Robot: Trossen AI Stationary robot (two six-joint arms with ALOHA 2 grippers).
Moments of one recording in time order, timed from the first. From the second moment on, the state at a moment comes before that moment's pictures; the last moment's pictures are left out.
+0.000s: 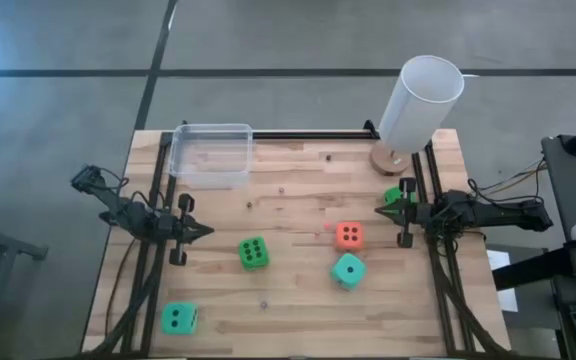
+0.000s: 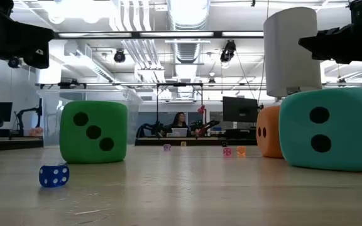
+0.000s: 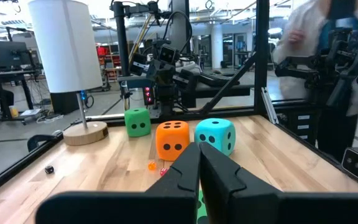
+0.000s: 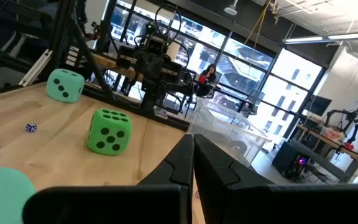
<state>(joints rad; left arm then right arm) -0.61 0.01 0.00 0.07 -0.56 0.10 0.06 0.02 0.01 0.11 0.08 -0.37</state>
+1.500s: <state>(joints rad) -0.62 0.01 0.00 0.07 -0.56 0.10 0.06 0.02 0.01 0.48 0.14 -0.35</state>
